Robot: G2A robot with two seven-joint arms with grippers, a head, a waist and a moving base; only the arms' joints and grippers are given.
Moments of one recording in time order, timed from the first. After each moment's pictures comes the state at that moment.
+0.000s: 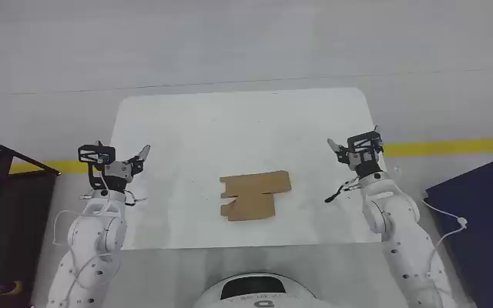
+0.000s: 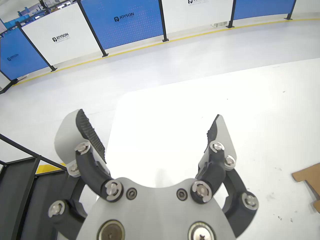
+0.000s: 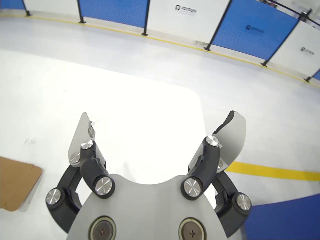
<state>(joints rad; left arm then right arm) 1.73 -1.15 -1.60 -1.80 1.33 0.00 0.00 -1.69 -1.14 1.54 -1.79 -1.48 -0.10 0.05</state>
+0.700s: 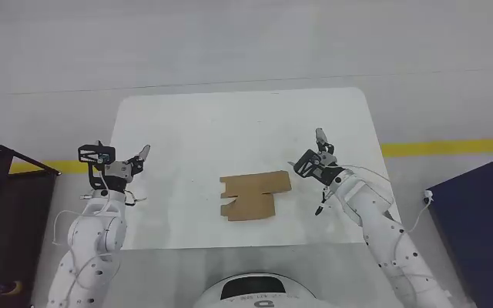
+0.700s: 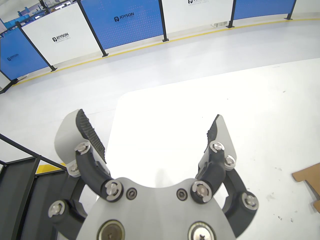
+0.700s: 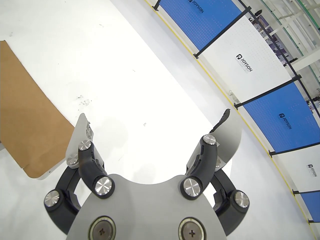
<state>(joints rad) 1.73 -1.15 -1.60 -1.80 1.33 0.00 0.00 -1.58 -1.13 1.38 -1.70 -1.86 -0.34 -0.08</state>
